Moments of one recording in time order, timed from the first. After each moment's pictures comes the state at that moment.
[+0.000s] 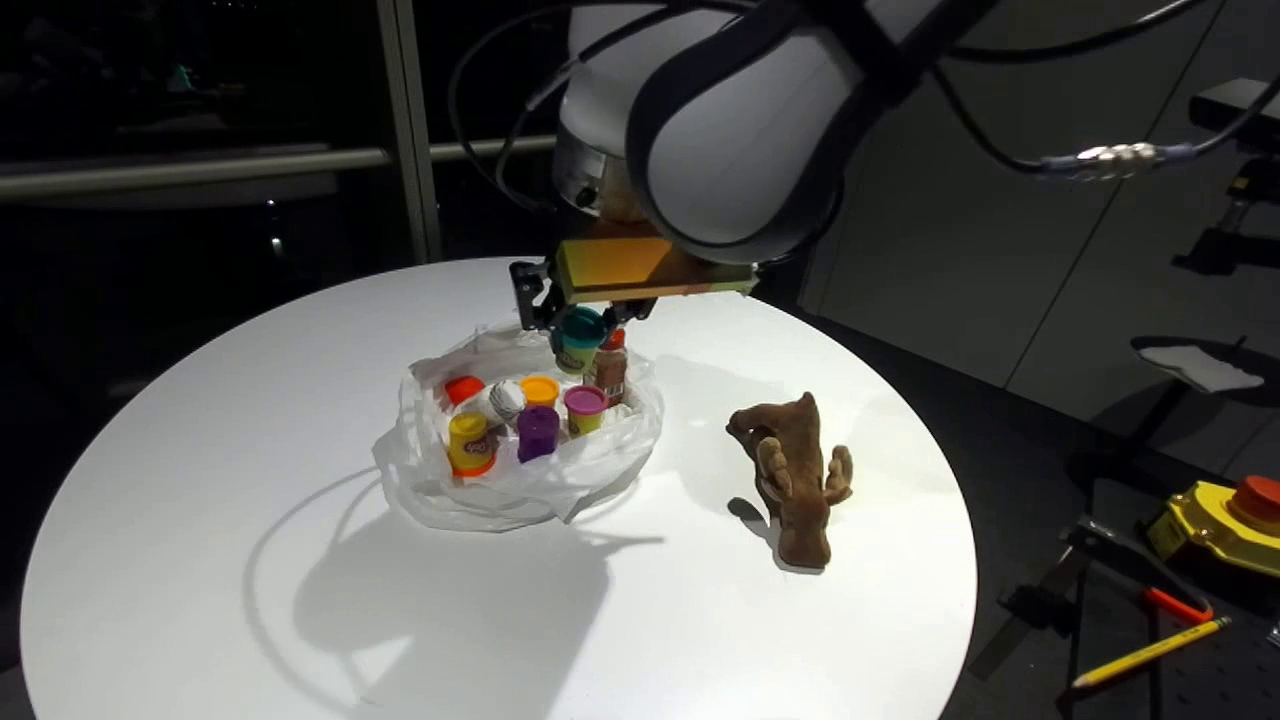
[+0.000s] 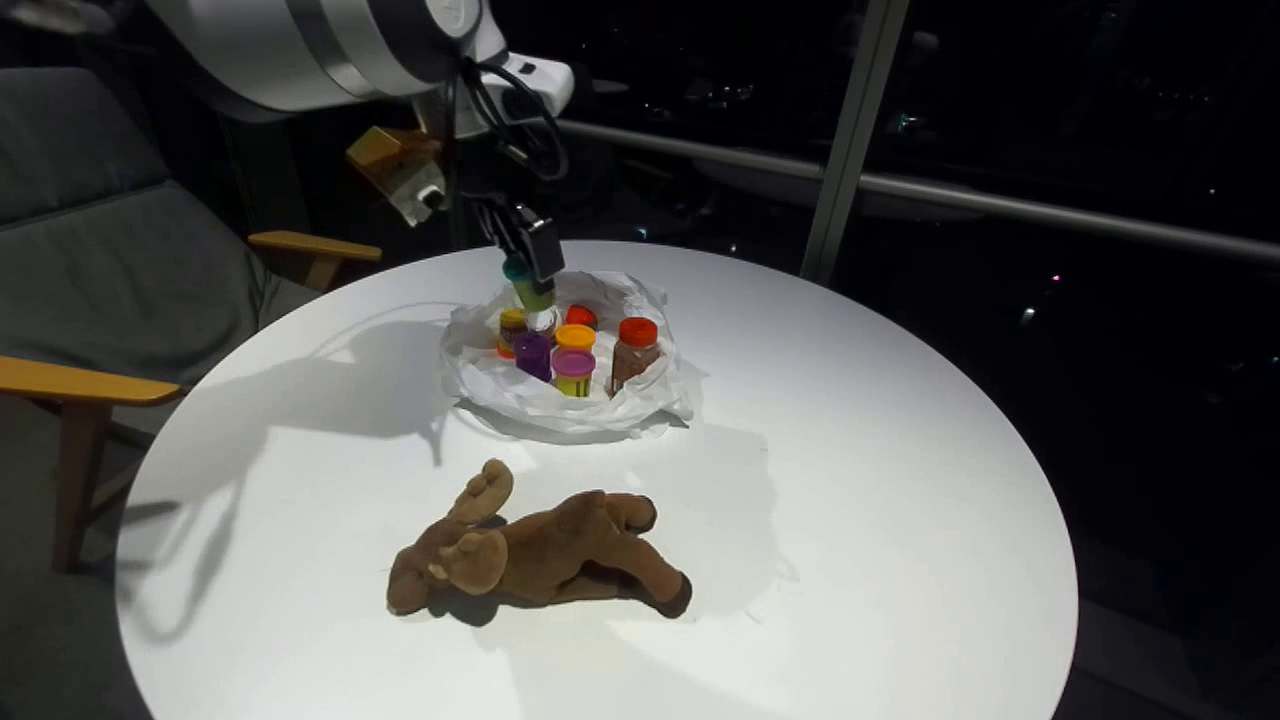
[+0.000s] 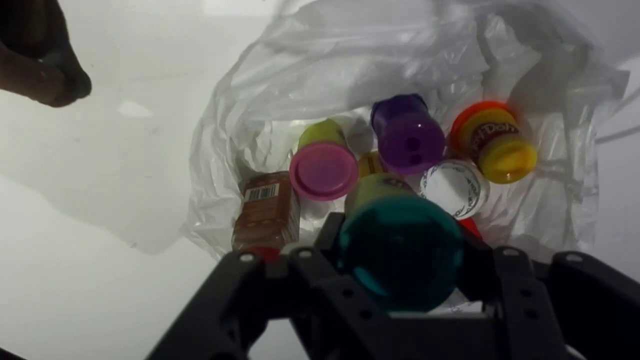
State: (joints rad) arm 0.50 0.53 -0.31 -1.98 -0.14 2.77 0.79
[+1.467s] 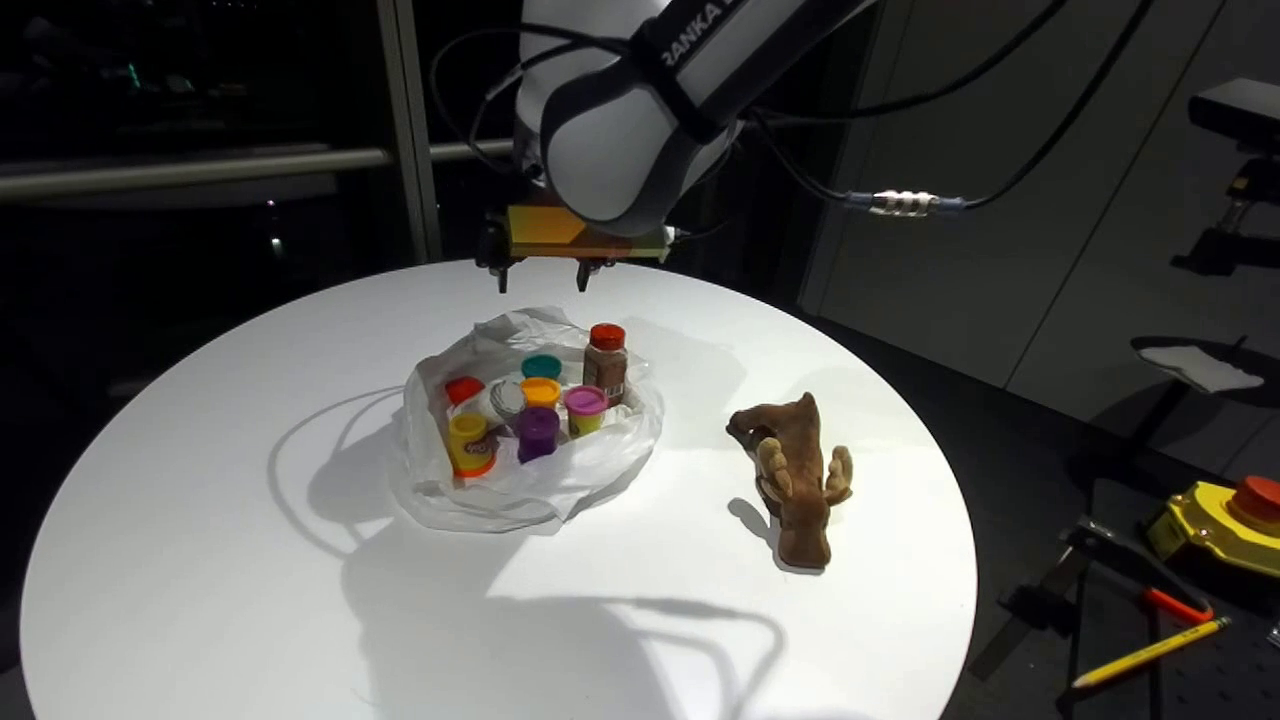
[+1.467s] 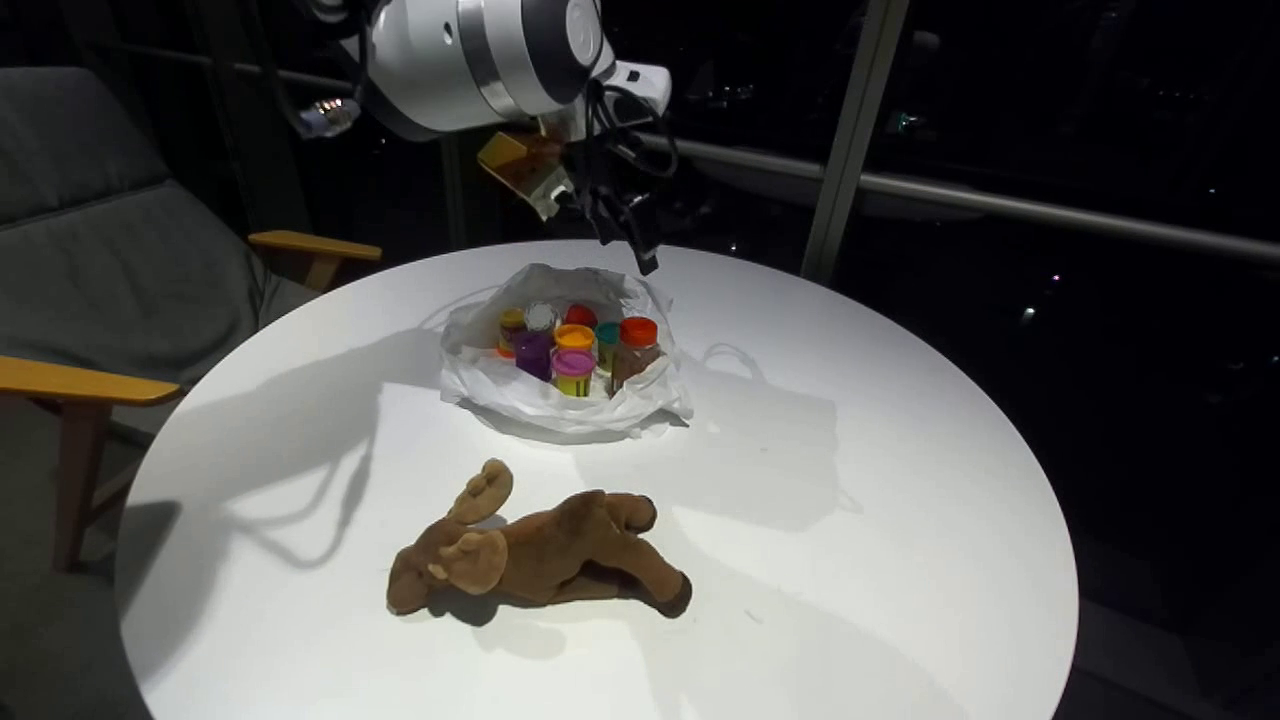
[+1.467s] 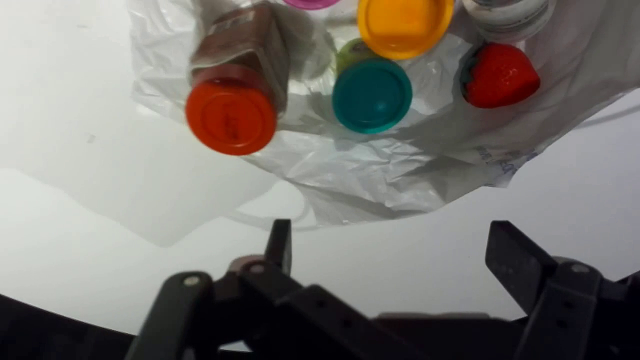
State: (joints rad) arm 0.35 0.76 -0.28 -1.59 -0.14 2.70 0.79
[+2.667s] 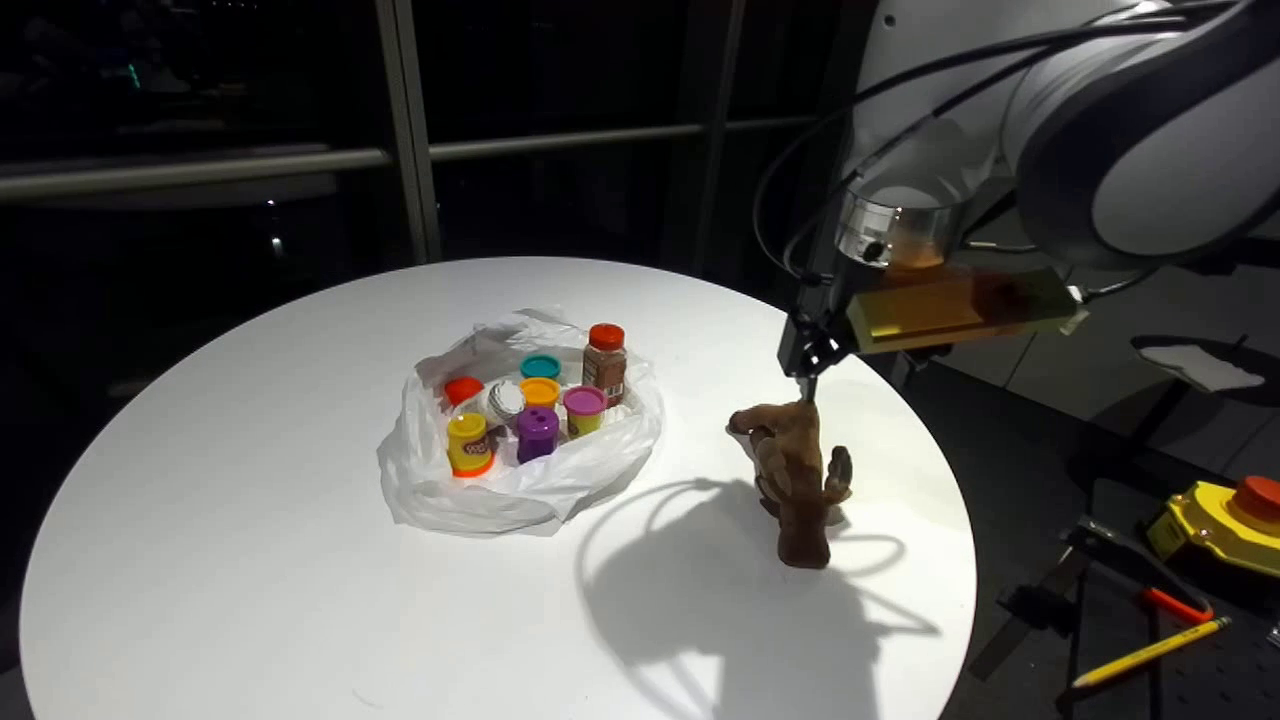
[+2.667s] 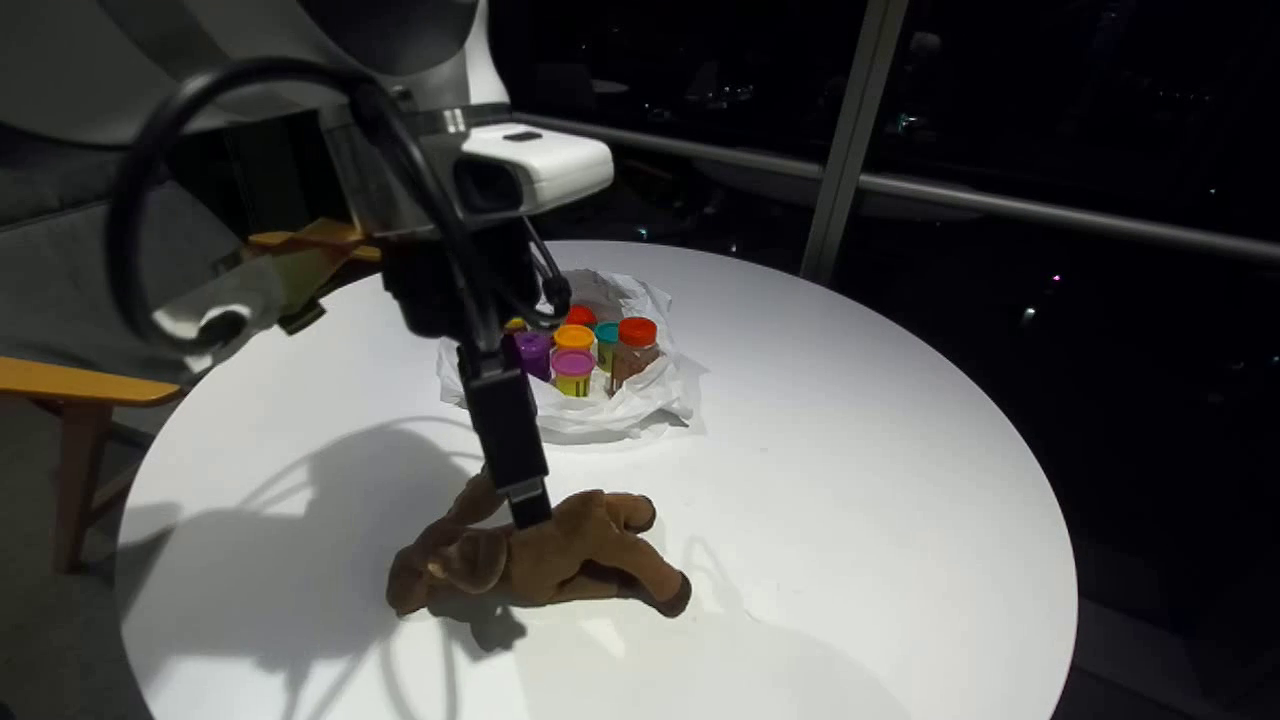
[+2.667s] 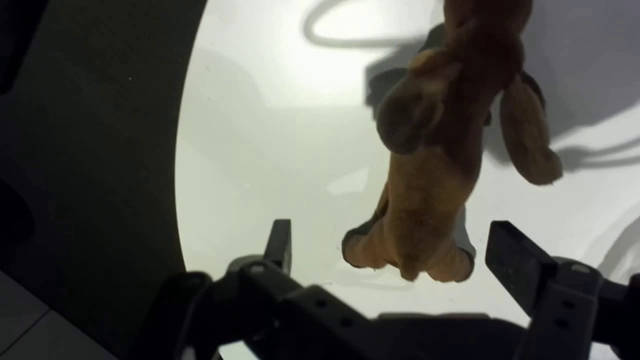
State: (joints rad) arm 0.28 0.12 -0.29 -2.56 -0.52 2.63 1.18
